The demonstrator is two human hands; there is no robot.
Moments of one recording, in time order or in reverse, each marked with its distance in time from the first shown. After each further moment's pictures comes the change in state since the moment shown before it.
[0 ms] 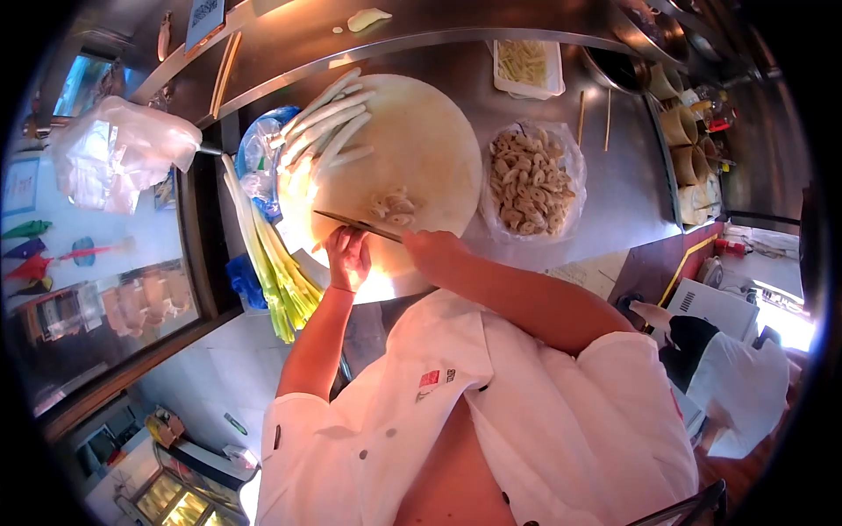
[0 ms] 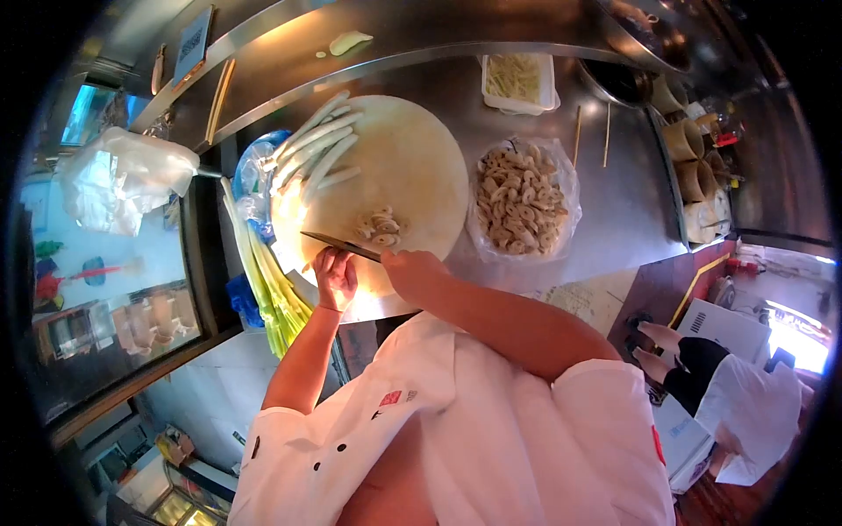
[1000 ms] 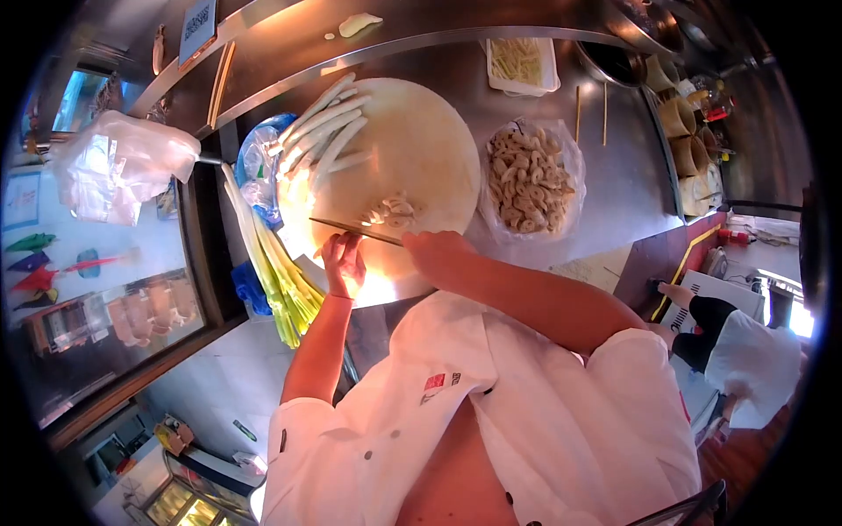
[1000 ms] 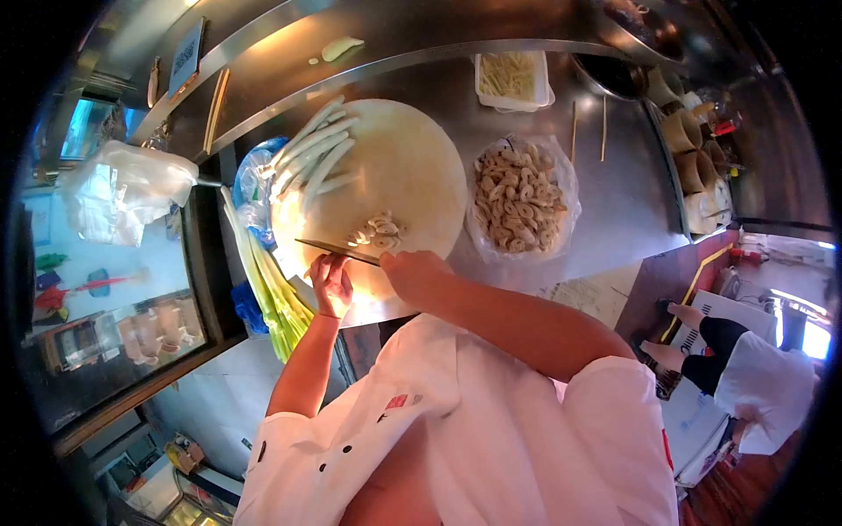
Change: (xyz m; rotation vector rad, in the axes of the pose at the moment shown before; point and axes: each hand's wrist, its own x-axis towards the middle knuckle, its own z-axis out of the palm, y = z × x) left_hand 0.006 0.003 -0.017 0.029 0.038 0.041; right_hand -0.013 -0.012 -0.033 0.004 -0.047 0.009
